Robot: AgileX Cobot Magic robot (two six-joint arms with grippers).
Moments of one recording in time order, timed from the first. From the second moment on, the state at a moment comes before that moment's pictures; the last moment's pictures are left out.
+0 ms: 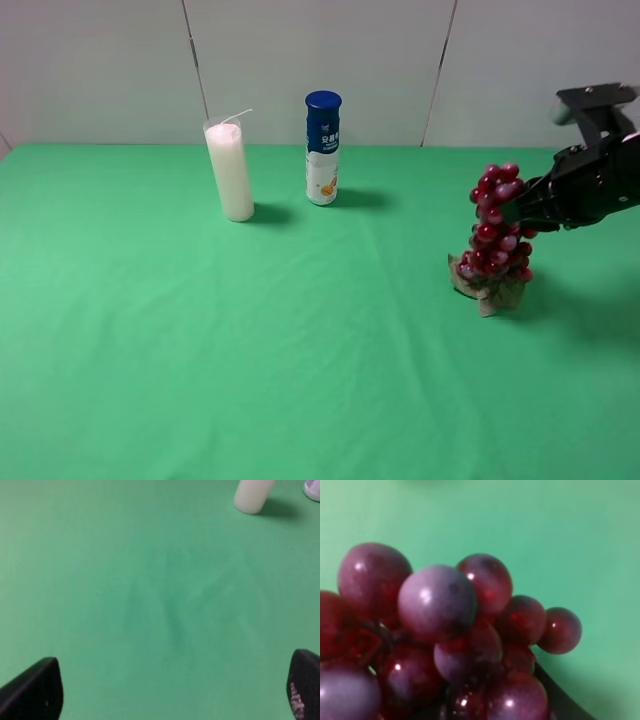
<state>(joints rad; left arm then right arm) -0.03 0.00 -0.48 -0.04 1.05 -0.06 0.06 1.43 -0.73 0.50 0.49 -0.67</state>
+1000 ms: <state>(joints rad) -0.03 0.00 -0.48 -0.04 1.05 -0.06 0.06 1.63 -0.75 0.48 0.61 -0.60</state>
